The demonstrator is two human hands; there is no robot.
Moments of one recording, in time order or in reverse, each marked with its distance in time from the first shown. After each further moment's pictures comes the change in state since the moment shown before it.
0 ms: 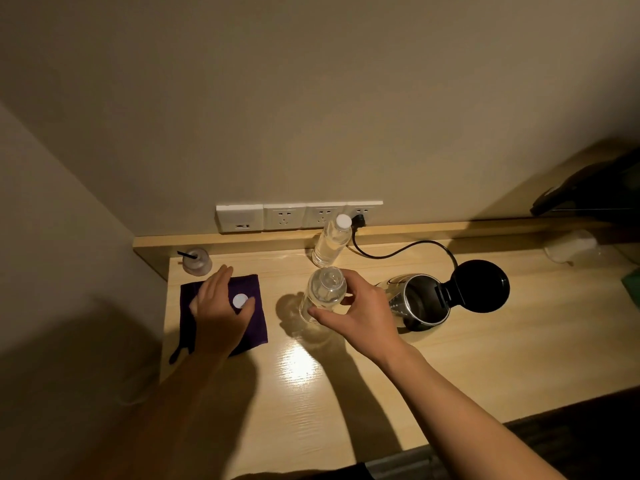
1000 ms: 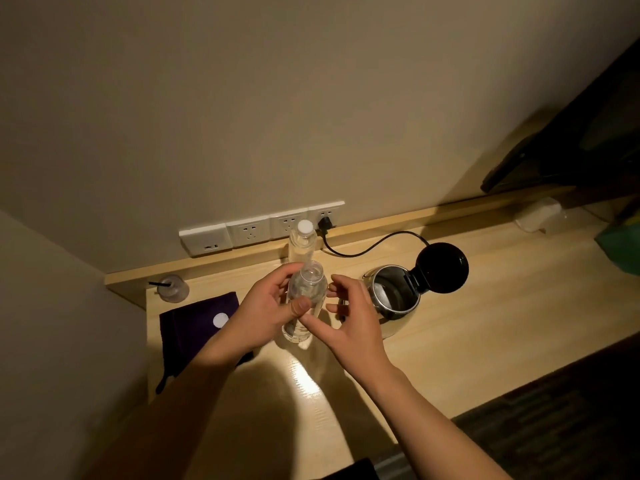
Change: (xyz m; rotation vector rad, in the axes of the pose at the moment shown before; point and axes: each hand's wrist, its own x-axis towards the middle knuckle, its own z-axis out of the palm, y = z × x) left_hand 0.031 0.143 -0.033 -0.899 -0.761 0.011; right_hand -0.038 0.010 -0.005 0.281 0.240 0.032
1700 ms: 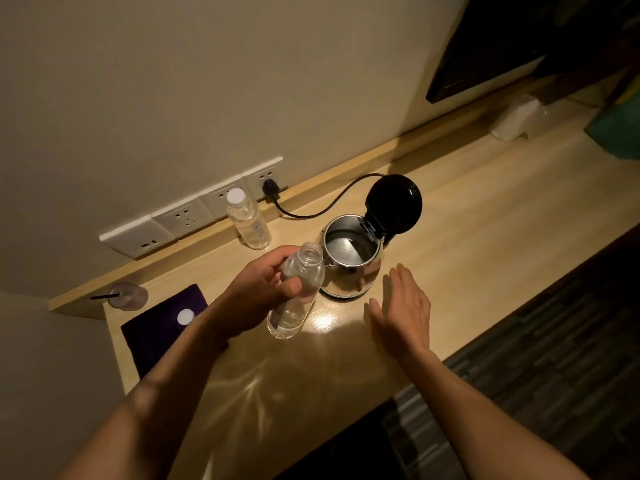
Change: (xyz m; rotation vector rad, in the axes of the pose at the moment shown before) left_hand 0.033 -0.006 0.061 0.128 -0.310 -0.156; right_hand -0.049 0.208 -0.069 -0.719 0.200 0.341
